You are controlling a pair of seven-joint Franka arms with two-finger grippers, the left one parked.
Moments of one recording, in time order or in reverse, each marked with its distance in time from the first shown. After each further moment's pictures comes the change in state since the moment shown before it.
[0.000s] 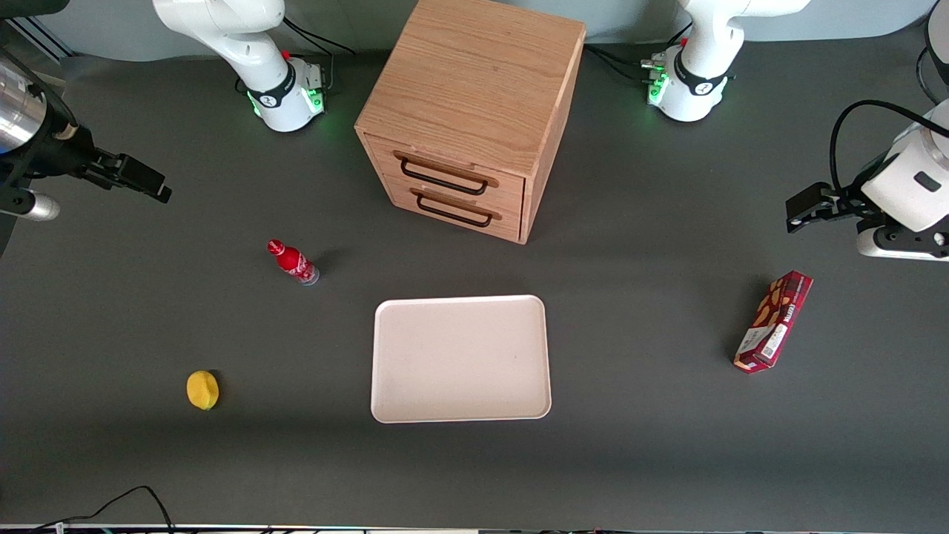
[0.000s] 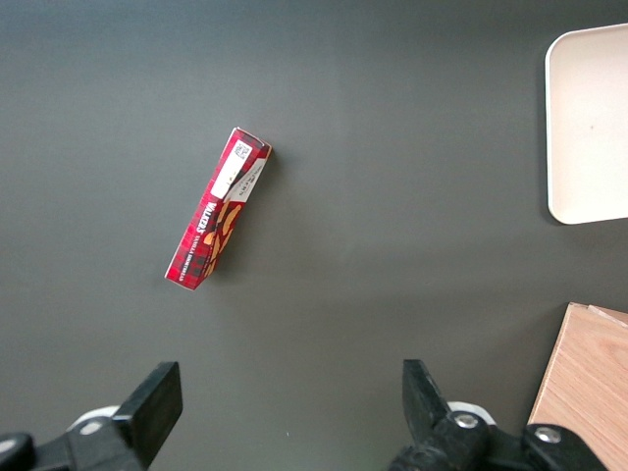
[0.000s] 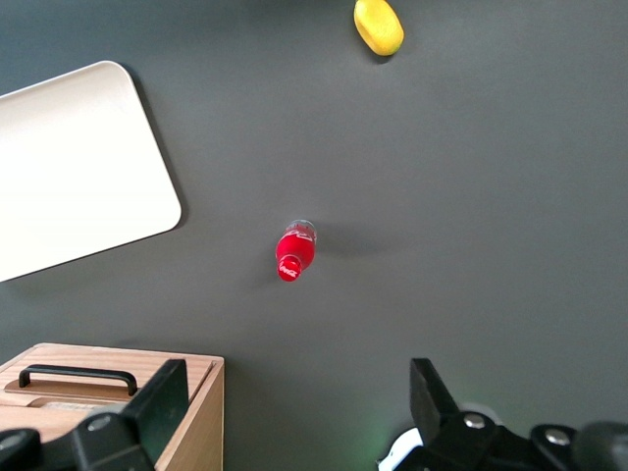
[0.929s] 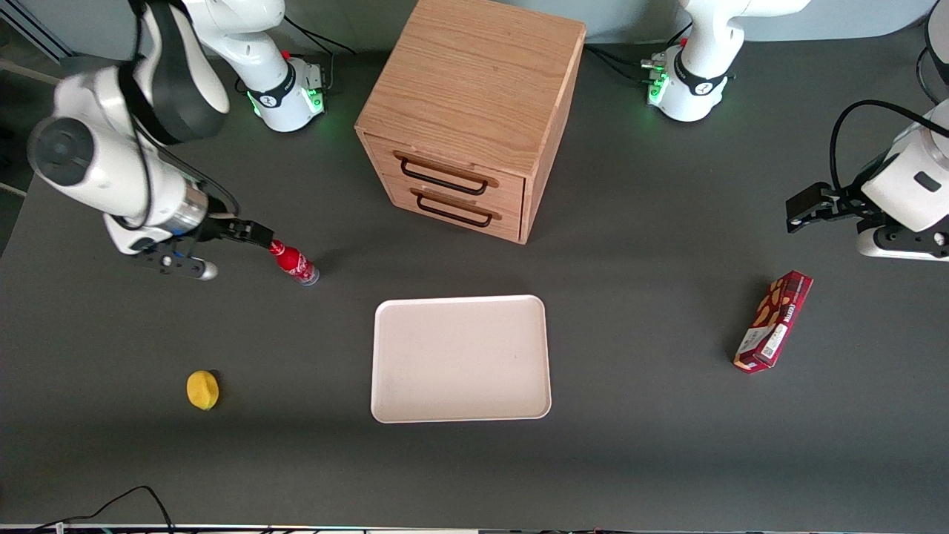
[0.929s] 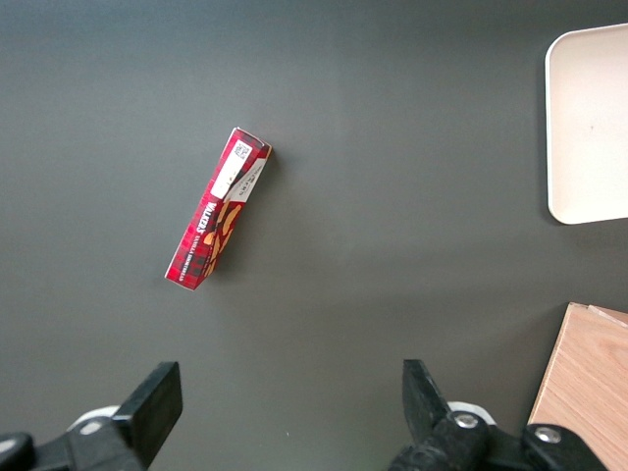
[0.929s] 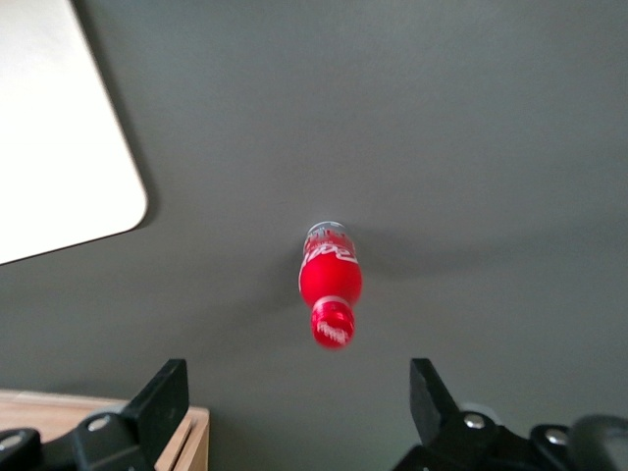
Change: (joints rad) arm 0.020 0.044 0.096 -0.515 0.000 0.521 0.060
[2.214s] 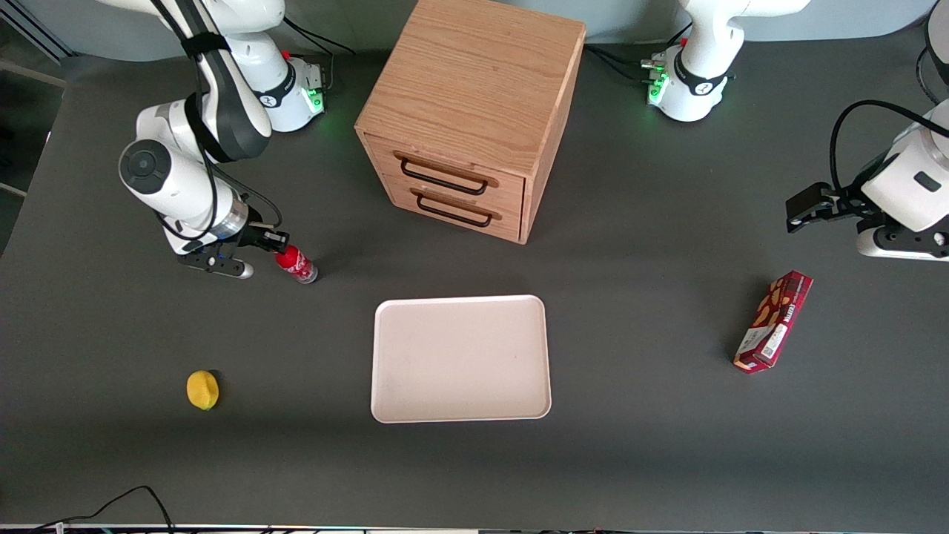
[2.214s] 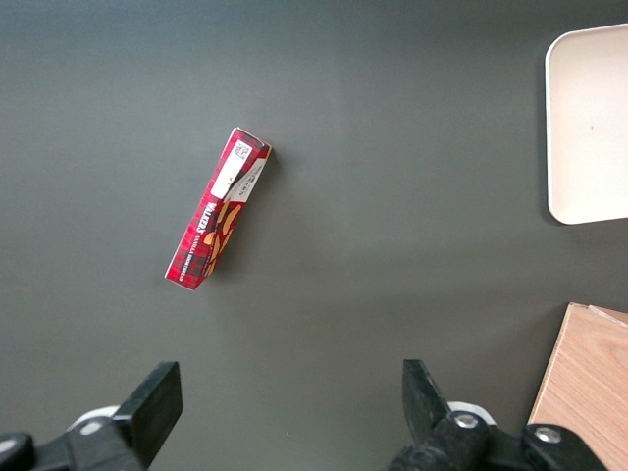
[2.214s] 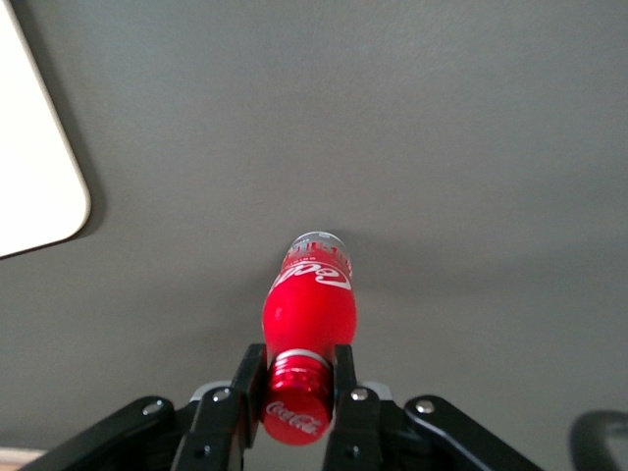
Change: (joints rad) arm 0.000 -0.039 0.002 -0.158 -0.013 0.148 0.002
